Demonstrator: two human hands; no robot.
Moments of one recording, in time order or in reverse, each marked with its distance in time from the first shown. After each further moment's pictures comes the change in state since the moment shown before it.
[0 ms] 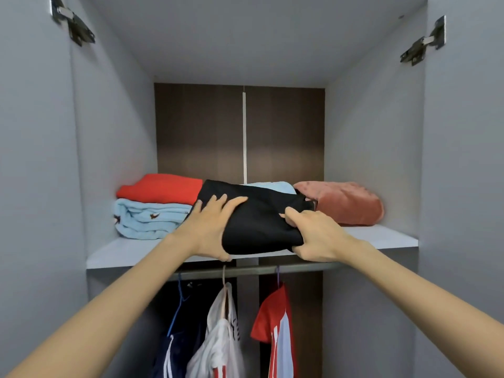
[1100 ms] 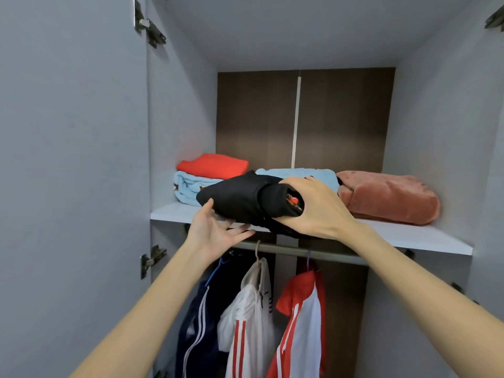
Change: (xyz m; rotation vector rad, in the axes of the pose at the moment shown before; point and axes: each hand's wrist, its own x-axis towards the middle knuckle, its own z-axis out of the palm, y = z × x) left_hand -0.077 0.076 -0.007 -2.410 0.508 -0.756; right_hand 0.003 -0.030 -0.029 0.421 0.248 -0.216
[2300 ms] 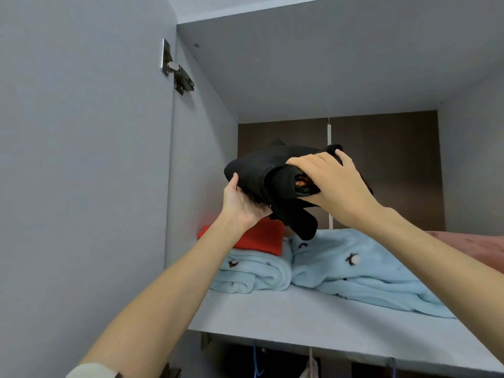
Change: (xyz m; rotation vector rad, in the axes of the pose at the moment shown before) left_hand 0.199 0.162 0.054 0.042 -0.239 0.123; right_hand 0.206 0.034 0.055 -0.499 0.197 -0.063
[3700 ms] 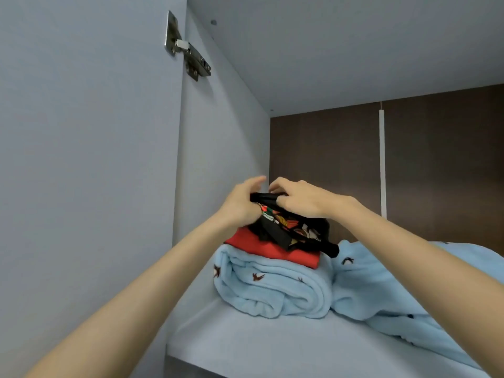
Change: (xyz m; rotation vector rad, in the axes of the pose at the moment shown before) left_hand 0.017 0.042 -0.041 1.633 0.189 0.409; right_hand 0.091 -0.013 0.139 0.604 -0.541 0.074
